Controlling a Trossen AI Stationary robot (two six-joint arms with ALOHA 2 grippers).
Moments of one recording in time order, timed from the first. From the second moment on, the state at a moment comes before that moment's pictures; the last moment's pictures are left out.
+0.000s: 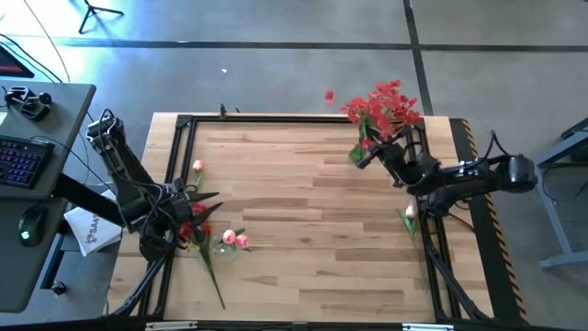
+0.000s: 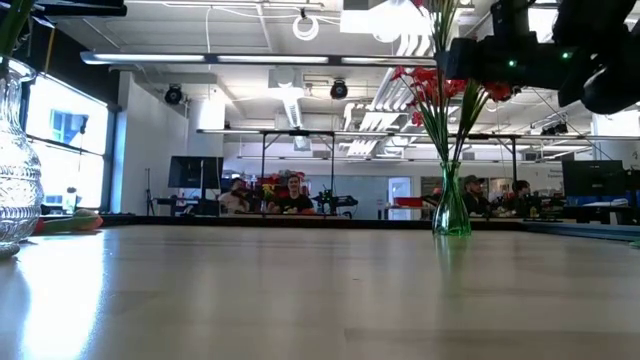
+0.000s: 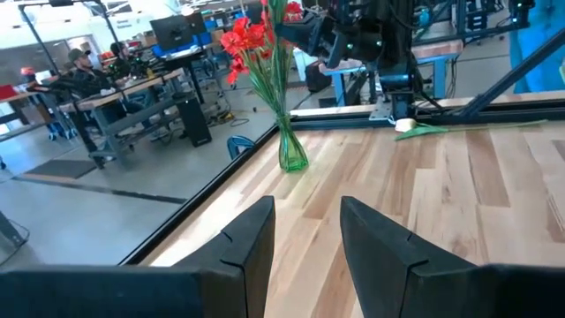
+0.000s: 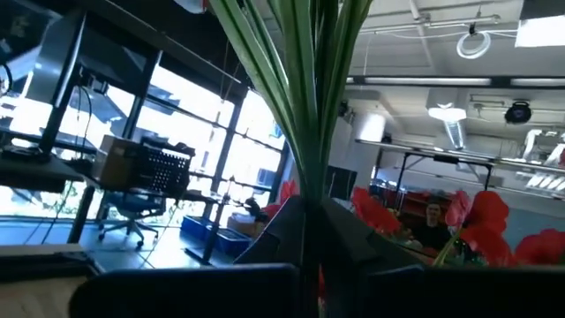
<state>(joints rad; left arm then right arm) -1.01 0.88 0.62 -0.62 -1.45 -0.66 -0.26 1.20 0.21 1.51 0.48 -0.55</state>
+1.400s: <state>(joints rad) -1.01 0.88 0.62 -0.60 -1.41 -0.68 -0.28 1.15 0.21 1.11 0.67 -0.26</state>
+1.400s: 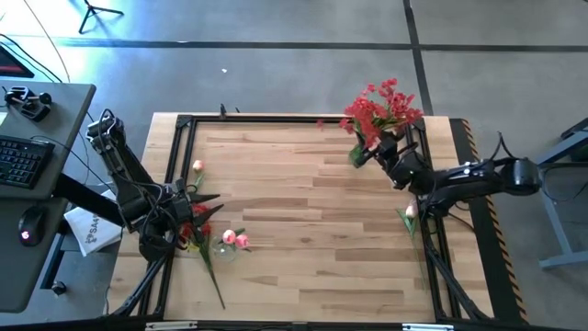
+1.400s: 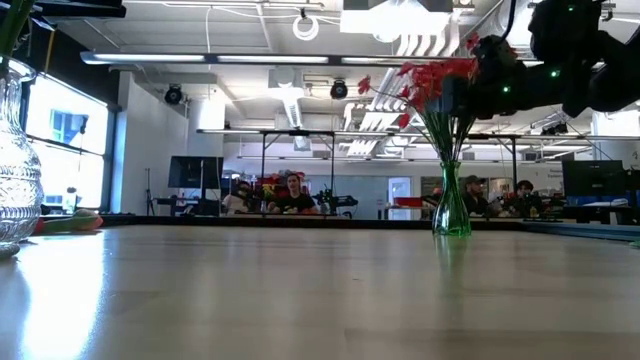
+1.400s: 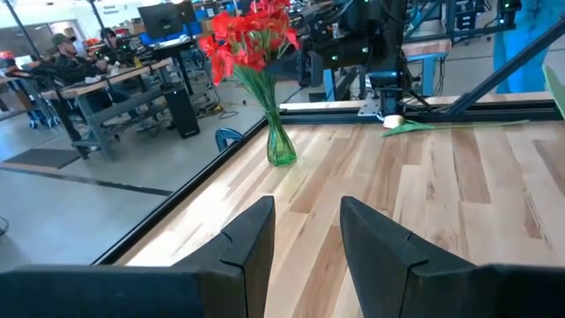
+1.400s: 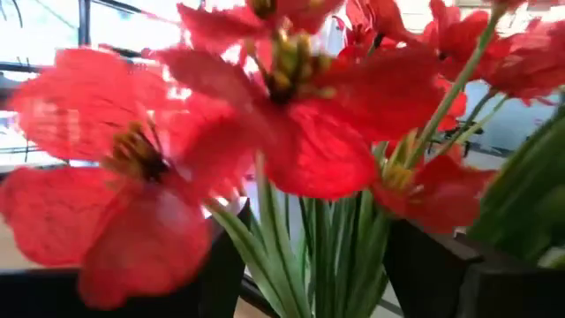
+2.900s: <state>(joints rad) -1.01 0.88 0.62 -0.58 -1.39 -0.62 0.73 1.18 0.71 -0.59 0.28 1.58</state>
